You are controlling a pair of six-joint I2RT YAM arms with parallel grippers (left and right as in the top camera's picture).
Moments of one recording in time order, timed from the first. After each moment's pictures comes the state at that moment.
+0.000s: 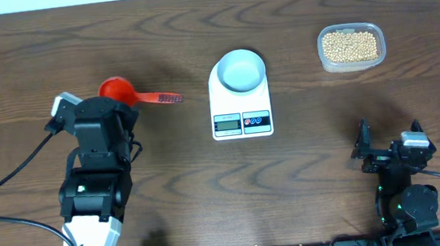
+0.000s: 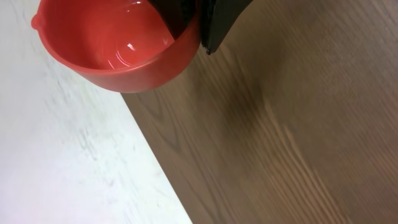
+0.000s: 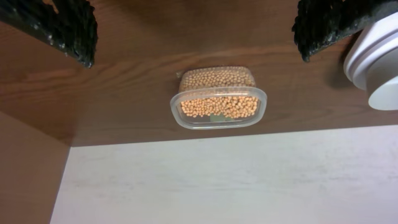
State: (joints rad) left arm -0.11 1.00 0.89 -0.50 -0.27 -1.06; right arm 0.12 0.01 0.01 -0.04 0.27 0.03
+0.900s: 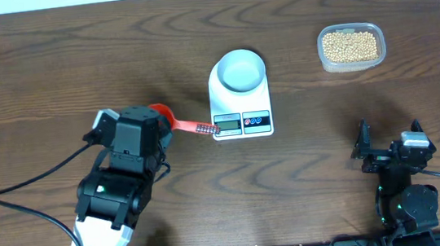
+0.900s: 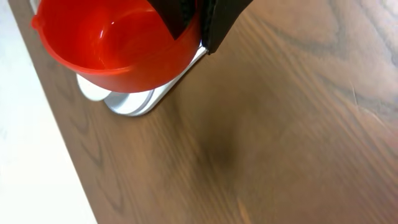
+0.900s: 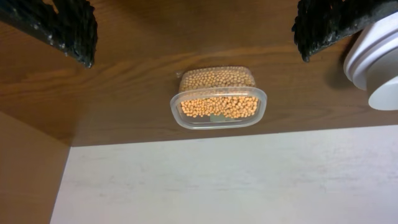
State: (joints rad) left arm -0.34 1.00 0.93 -0.81 -0.23 -1.25; right arm 0.12 0.01 0.01 -0.04 0.27 0.03
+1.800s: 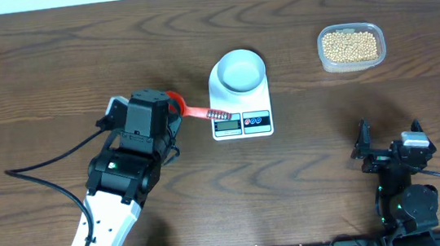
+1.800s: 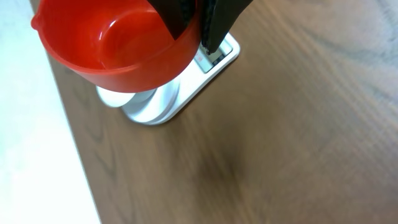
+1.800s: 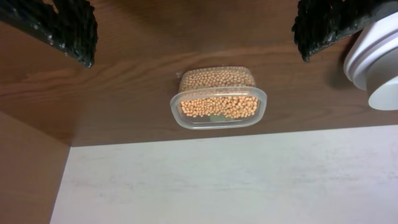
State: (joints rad) left arm -0.36 1.12 0.98 -0.74 -0.19 -1.32; right arm 0.12 0.01 0.01 -0.04 0.27 0.03
